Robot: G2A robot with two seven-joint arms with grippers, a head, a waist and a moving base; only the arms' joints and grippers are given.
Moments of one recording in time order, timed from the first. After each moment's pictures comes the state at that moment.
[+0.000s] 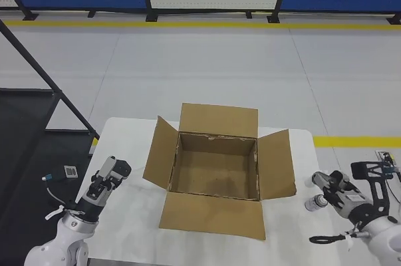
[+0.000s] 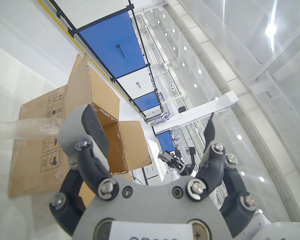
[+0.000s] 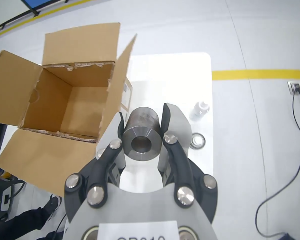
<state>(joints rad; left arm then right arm) 1.45 -1.32 -1.76 -1.95 -0.15 -0.26 -0.52 -1.46 -1.15 1.81 -2.35 -0.88 0.10 0.94</state>
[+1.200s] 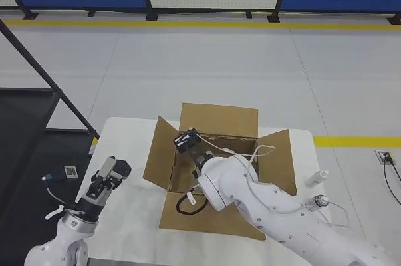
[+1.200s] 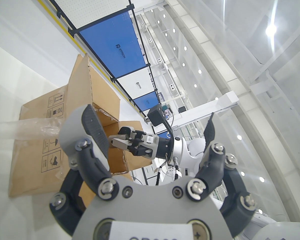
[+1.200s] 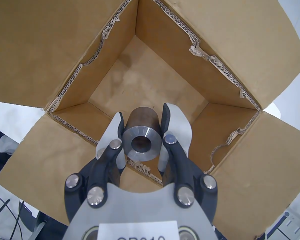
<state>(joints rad) 1.45 -1.32 -1.76 -1.95 -0.15 -0.26 -0.52 -0.37 -1.39 0.58 -1.58 -1.12 0.41 1.36</state>
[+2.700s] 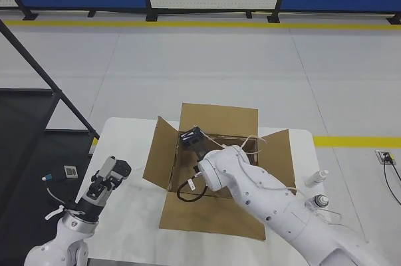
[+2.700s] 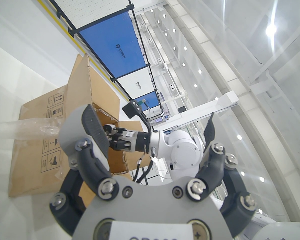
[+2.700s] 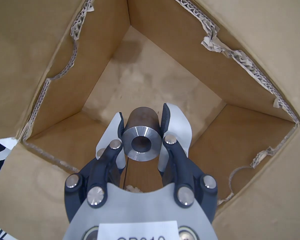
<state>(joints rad) 1.45 -1.32 -1.76 -1.95 -0.15 -0.26 -0.52 -0.31 -1.49 0.56 -1.19 -0.96 0.38 1.18</state>
